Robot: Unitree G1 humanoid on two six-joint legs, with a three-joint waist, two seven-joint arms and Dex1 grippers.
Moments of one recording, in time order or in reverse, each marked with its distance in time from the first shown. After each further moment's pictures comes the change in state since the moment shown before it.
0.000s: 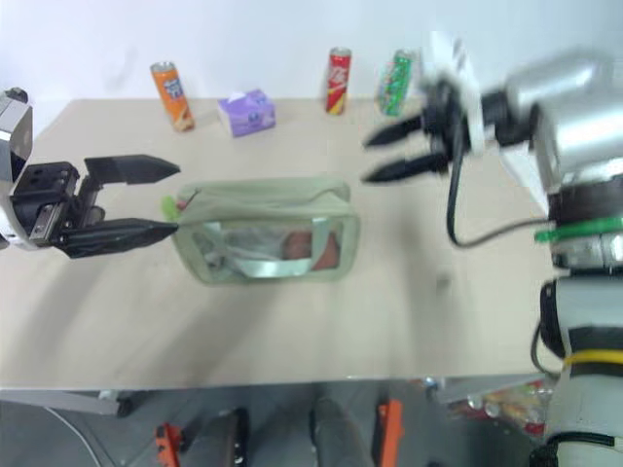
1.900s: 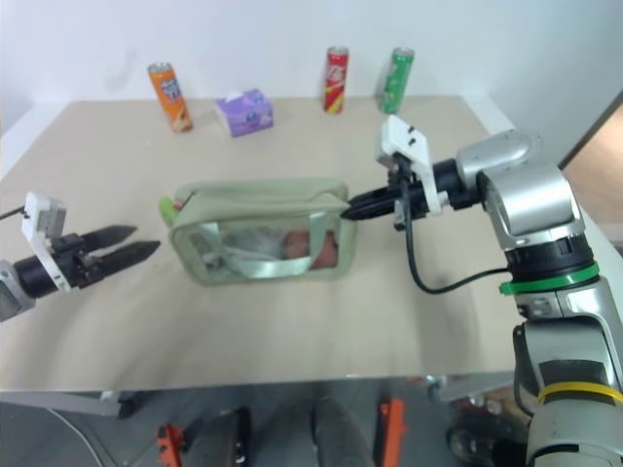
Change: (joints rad) left arm 0.288 -0.173 0.024 0.272 0.296 -0.078 0.247; right arm 0.191 0.092 -0.102 -0.285 0.015 0.211 -0.129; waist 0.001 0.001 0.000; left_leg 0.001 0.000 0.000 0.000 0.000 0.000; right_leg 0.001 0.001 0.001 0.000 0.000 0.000
